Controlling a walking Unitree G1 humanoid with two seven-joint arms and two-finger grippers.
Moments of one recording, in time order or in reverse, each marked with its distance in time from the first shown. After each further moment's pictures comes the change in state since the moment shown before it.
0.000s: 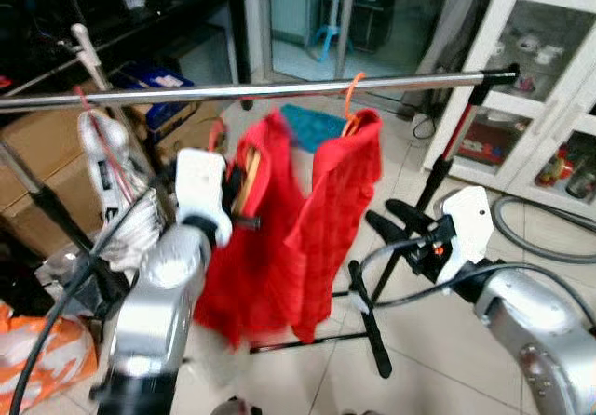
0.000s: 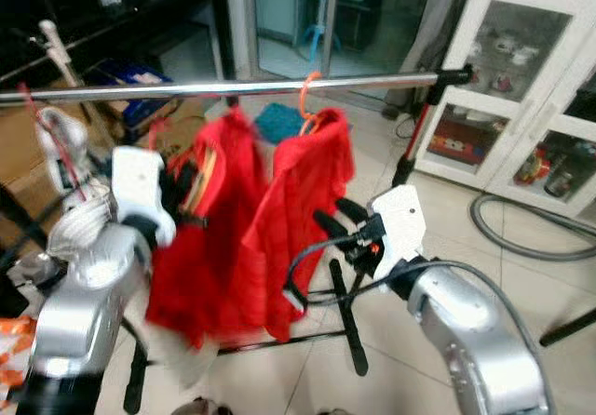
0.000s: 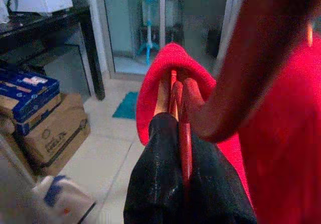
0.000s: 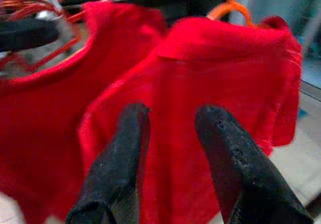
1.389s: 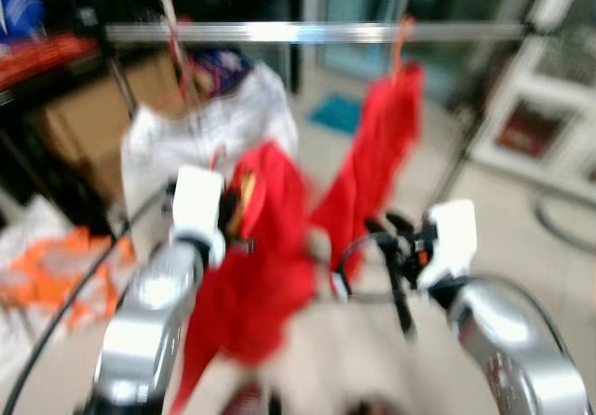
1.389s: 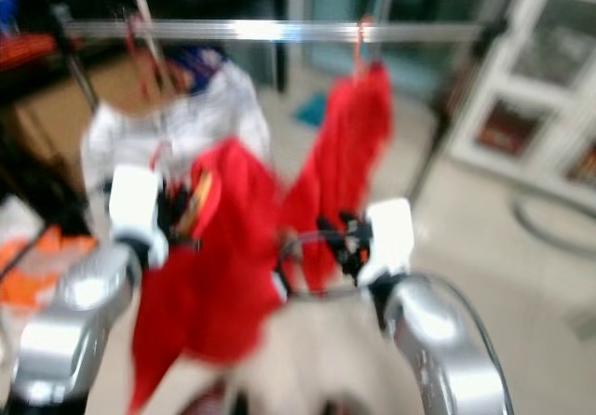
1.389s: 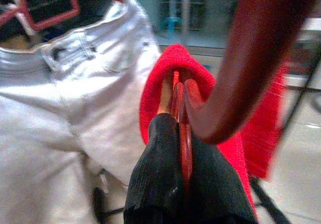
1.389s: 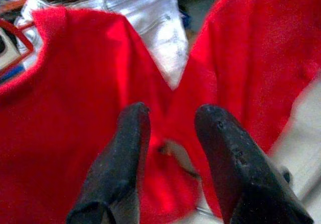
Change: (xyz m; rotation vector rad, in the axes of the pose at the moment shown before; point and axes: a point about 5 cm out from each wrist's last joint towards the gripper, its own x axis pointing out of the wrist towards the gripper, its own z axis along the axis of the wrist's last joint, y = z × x) left arm -0.011 0.003 0.001 0.016 0.056 -0.001; right arm 0.006 0.012 -0.022 0.143 0.027 -0.127
